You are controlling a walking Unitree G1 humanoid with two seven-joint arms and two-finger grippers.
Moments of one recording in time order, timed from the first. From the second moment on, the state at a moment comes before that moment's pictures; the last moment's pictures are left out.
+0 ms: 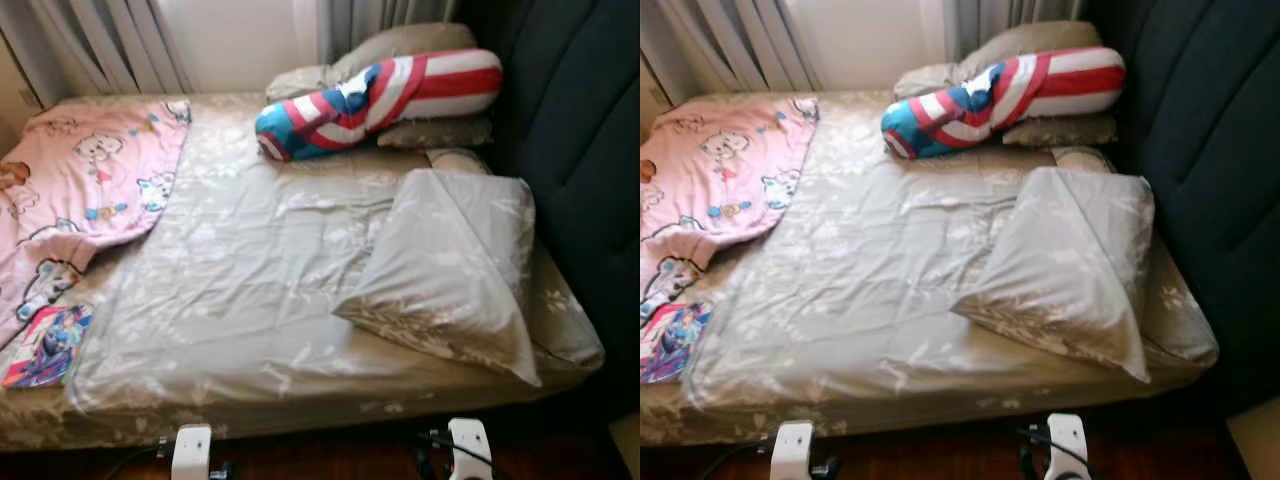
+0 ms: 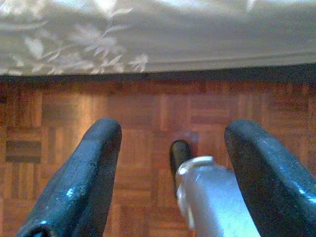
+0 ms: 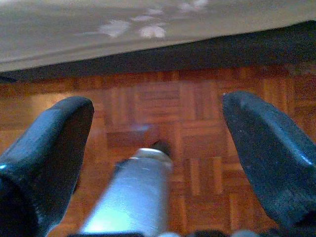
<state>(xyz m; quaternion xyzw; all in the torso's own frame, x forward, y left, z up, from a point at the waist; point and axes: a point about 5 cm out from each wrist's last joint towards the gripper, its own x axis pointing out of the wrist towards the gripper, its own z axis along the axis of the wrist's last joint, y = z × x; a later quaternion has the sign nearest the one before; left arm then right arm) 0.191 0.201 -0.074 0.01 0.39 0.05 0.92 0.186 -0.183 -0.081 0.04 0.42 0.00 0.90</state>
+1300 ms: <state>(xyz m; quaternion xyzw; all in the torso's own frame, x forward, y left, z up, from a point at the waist) 0.190 0.192 -0.076 -0.01 0.39 0.05 0.92 0.184 -0.191 -0.081 0.03 0.43 -0.01 0.90</state>
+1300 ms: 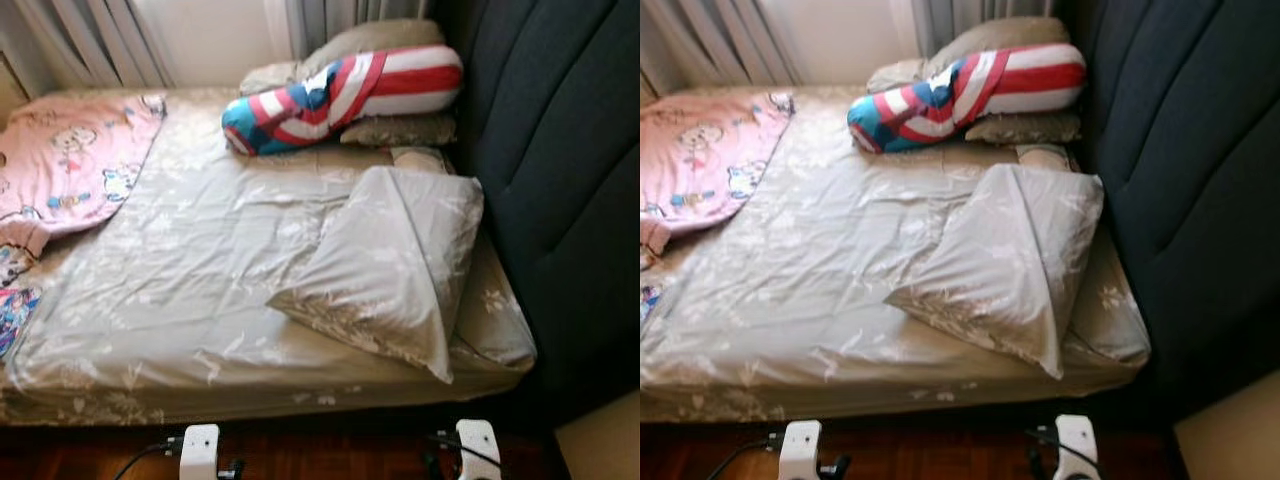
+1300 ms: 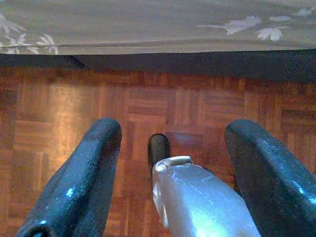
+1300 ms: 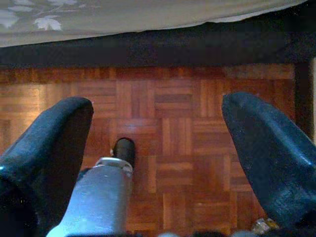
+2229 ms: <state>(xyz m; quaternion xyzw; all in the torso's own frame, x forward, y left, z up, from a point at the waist) 0.191 0.183 -0.077 -0.02 0.39 0.04 0.92 0.178 -0.202 -0.082 0.02 0.43 -0.02 0.90</state>
